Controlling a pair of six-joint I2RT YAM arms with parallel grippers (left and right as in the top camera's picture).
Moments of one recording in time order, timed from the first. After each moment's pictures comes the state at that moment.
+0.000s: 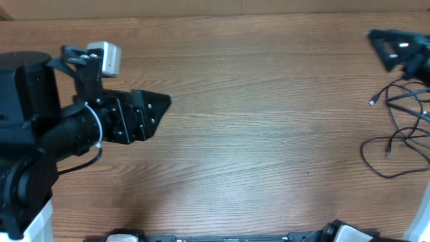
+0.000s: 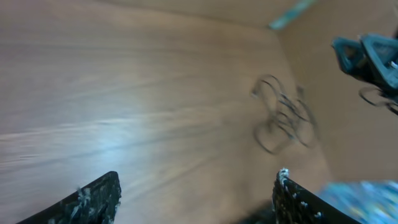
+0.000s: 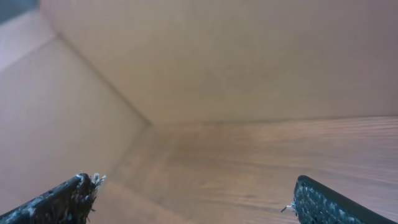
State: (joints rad) left arm -0.09 1.32 2.16 -1.57 0.50 -0.25; right arm -0.46 1.36 1.47 -0.51 -1.15 0.21
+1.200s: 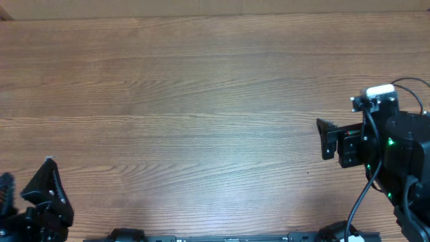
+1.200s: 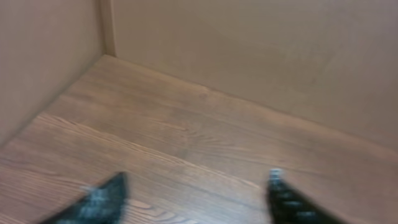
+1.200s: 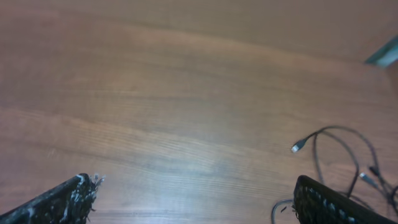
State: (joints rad) left arm -0.09 0.98 2.25 -1.69 -0.22 -0.35; right arm 0.32 0.91 1.47 -1.21 0.19 0.03
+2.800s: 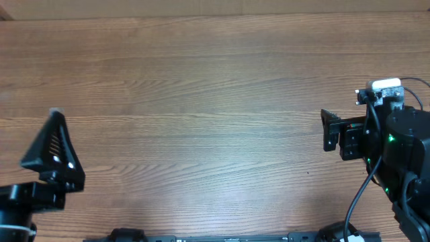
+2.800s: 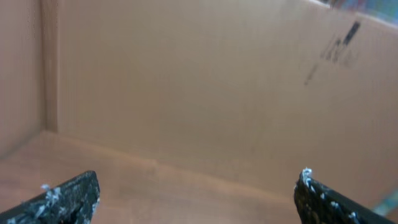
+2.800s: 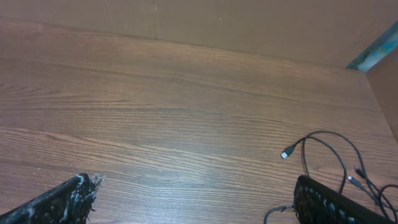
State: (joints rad) left arm -0.06 0.93 2.09 -1.20 -0.10 -0.33; right arm 0.32 0.92 1.47 -1.17 0.24 0.04
